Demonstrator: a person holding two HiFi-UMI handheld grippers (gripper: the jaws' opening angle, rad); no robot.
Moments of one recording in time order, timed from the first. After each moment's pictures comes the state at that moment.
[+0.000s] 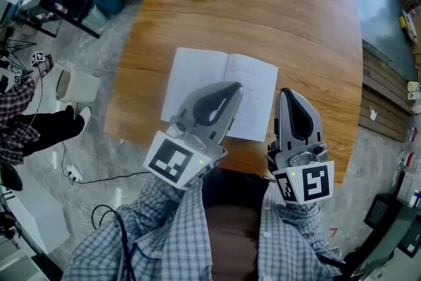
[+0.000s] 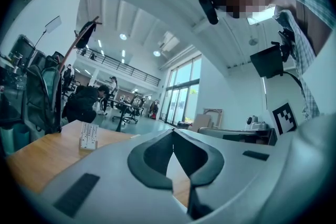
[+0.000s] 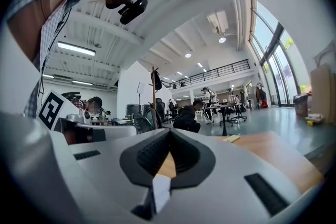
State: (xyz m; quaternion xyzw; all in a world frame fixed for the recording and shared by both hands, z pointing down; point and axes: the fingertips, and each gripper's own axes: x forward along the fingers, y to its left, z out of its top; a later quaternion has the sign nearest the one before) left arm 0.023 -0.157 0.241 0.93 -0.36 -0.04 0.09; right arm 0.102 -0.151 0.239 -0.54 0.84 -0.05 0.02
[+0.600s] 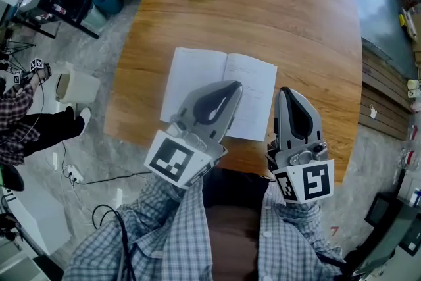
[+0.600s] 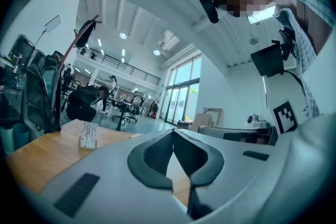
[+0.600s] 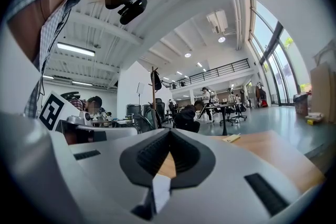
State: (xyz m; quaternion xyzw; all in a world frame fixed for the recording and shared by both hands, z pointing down) left arm 0.026 -0.160 0.245 0.93 -0.36 -0.03 0.09; right arm 0.104 -0.153 0.240 -0.53 0.84 -0.05 0.03
